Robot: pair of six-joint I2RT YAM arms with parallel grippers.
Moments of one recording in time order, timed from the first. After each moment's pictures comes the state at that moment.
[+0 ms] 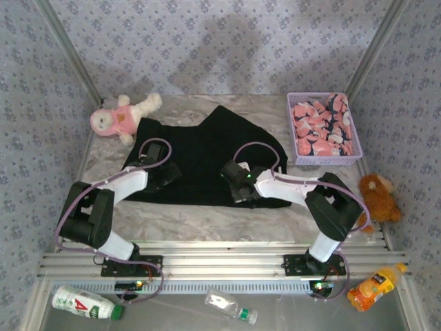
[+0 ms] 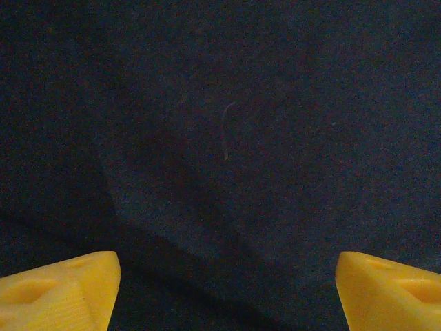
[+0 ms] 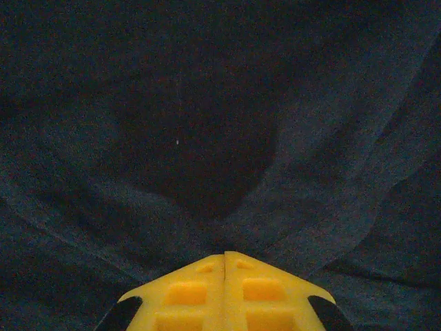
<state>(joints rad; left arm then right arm) -0.33 1.52 0.77 -0.35 -0.07 -0.82 0.86 1.68 1.02 -0.61 0.29 0.55</state>
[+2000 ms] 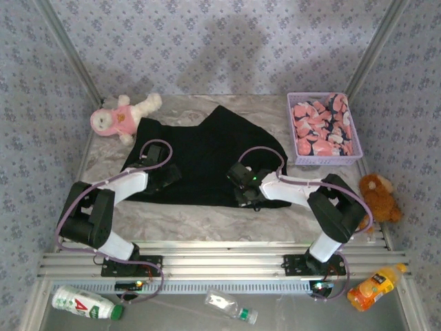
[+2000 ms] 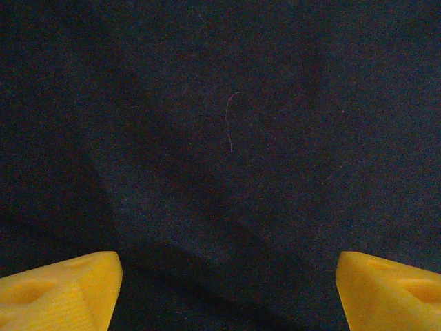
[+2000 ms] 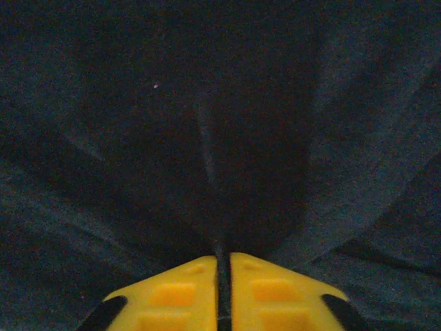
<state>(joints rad) -0.33 1.52 0.75 -0.33 -0.06 -0.79 0.82 1.65 0.92 -0.55 0.19 0.52</state>
